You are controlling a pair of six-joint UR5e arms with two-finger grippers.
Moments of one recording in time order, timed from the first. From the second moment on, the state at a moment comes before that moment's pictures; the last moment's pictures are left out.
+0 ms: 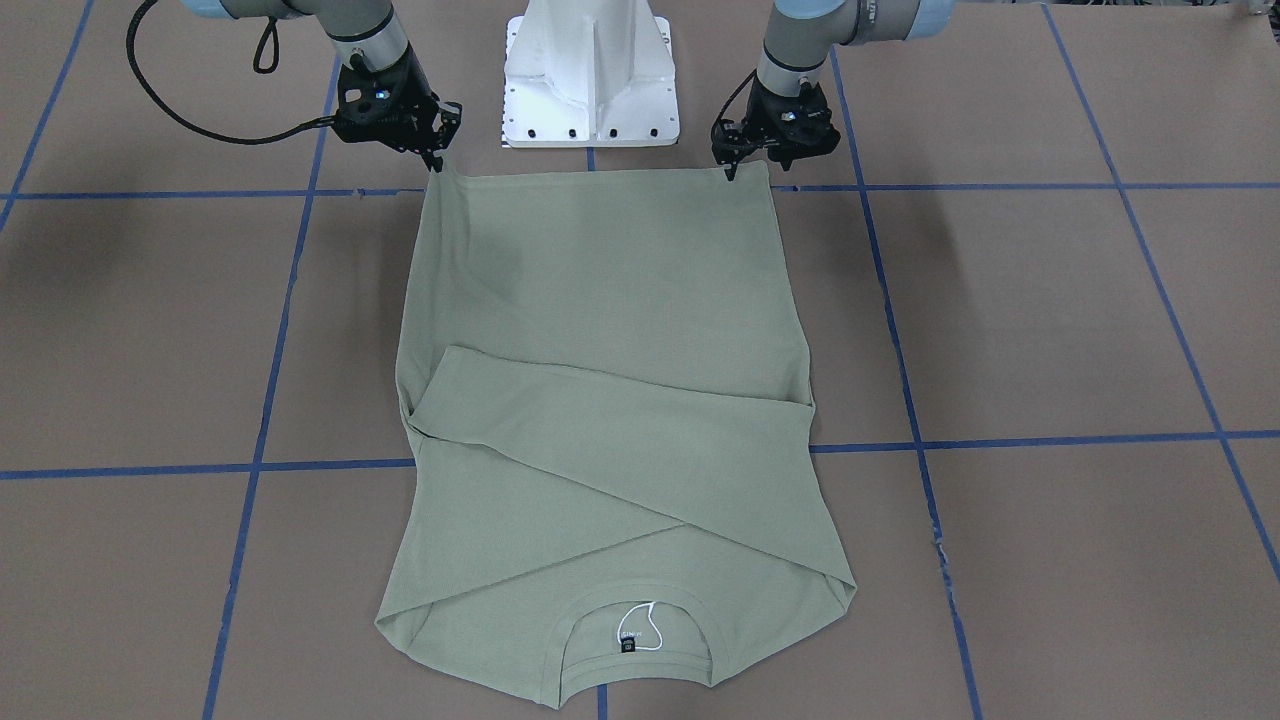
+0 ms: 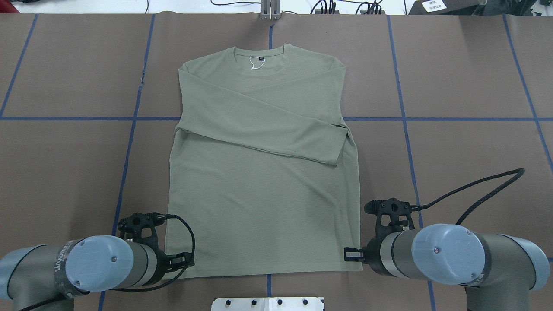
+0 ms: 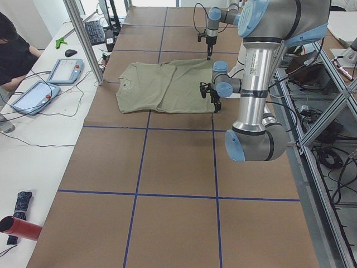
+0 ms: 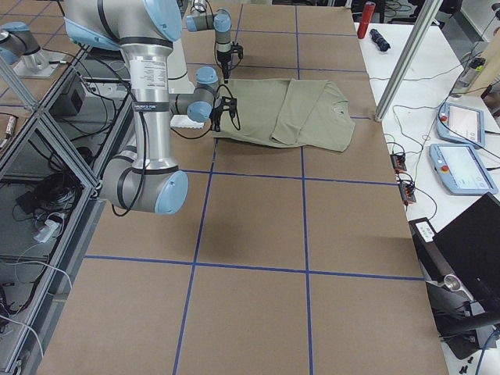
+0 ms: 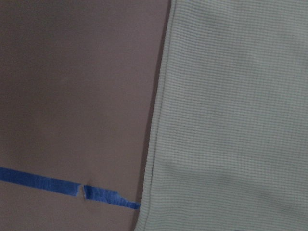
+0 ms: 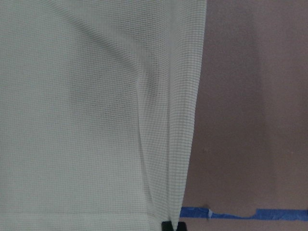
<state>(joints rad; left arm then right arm) -0.17 -1.71 -2.06 -1.76 -1.69 -1.66 0.20 -1.48 2.16 -1.35 1.69 1.49</state>
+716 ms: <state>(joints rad) -0.17 -1.71 -2.05 -1.78 -1.69 -1.66 0.20 -1.48 2.16 -1.35 1.69 1.49</state>
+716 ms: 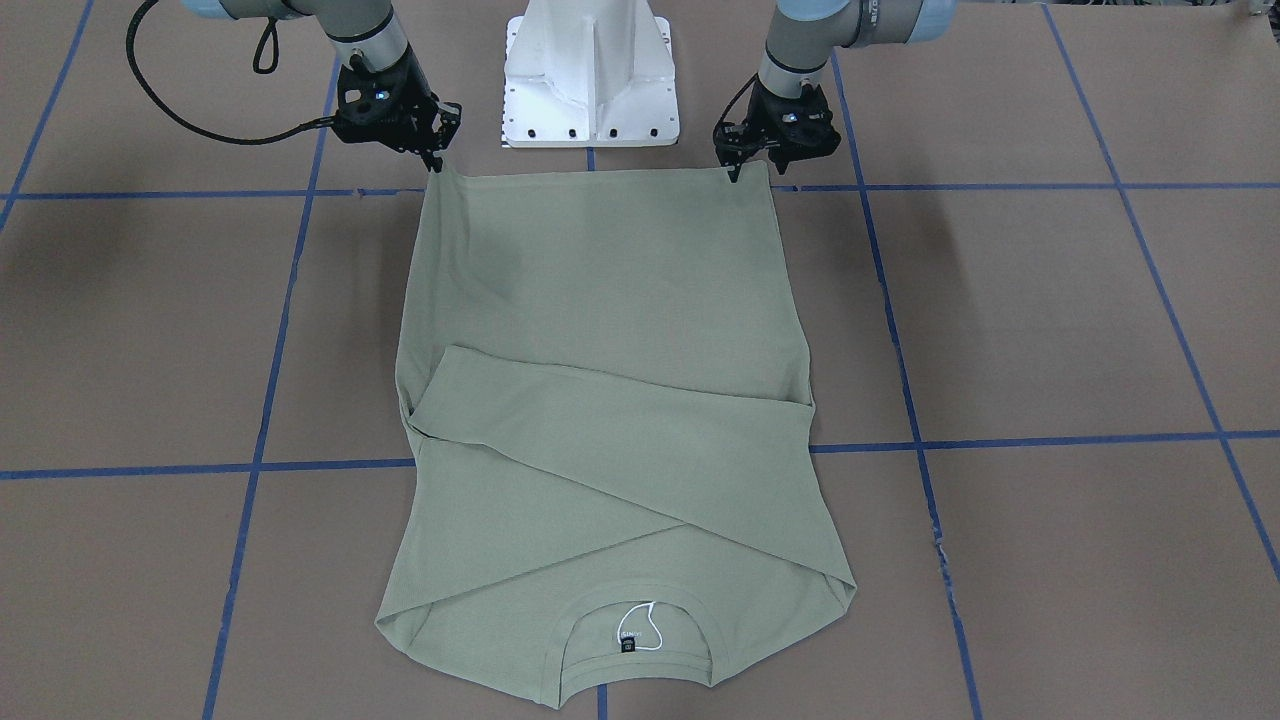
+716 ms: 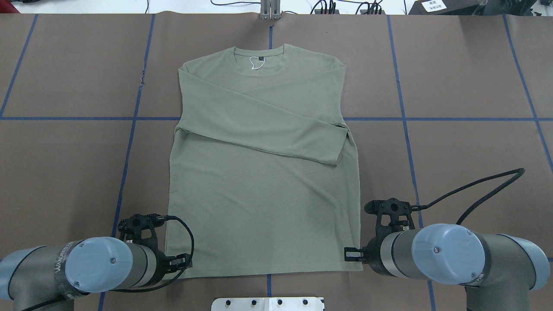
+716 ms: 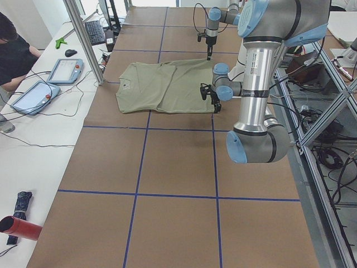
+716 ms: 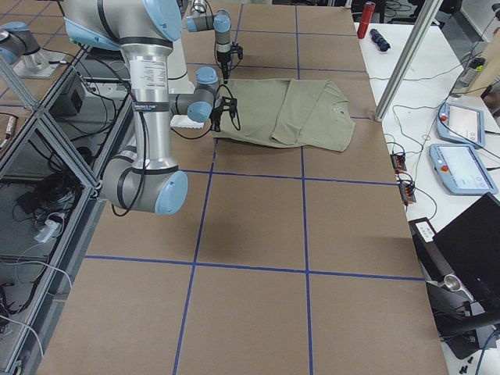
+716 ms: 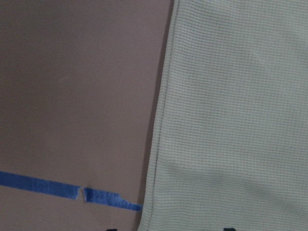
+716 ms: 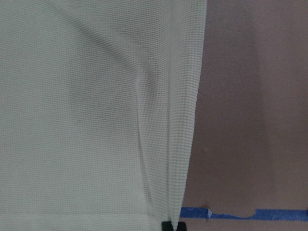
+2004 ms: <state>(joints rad) -0.16 -1.71 -2.06 -1.78 -1.69 -1.66 0.21 -1.48 2.16 -1.35 1.70 1.49</state>
